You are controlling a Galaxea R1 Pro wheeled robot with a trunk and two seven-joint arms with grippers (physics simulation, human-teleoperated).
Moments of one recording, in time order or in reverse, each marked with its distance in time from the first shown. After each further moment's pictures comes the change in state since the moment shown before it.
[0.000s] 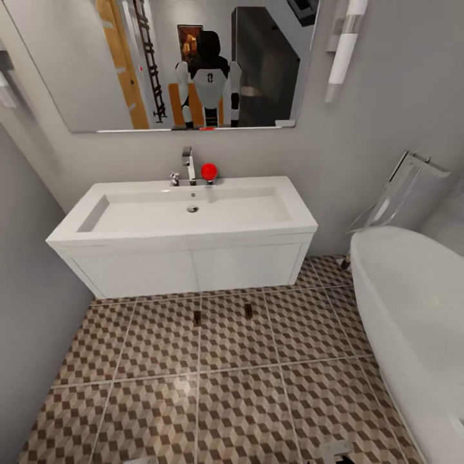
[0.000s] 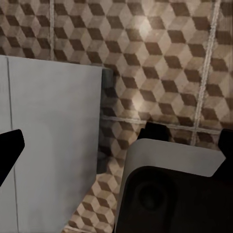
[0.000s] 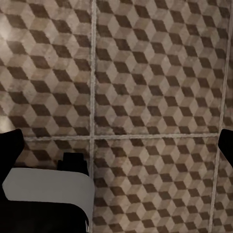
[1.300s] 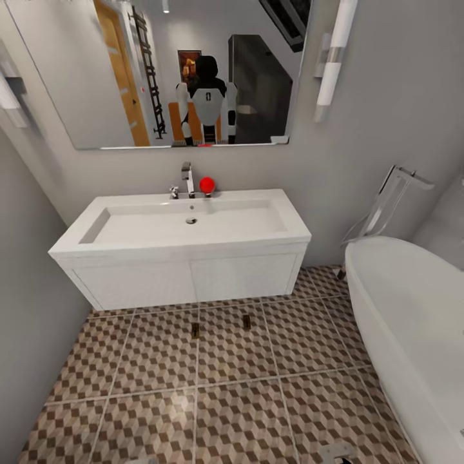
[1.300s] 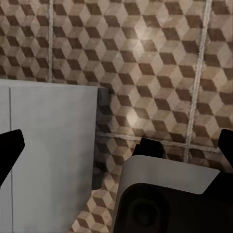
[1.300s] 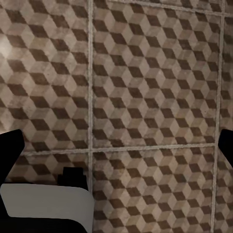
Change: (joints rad) left arm 0.000 -0.003 0.000 -0.002 0.001 0.000 0.000; right arm 0.007 0.003 0.001 0.000 0.001 -0.001 0.000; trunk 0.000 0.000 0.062
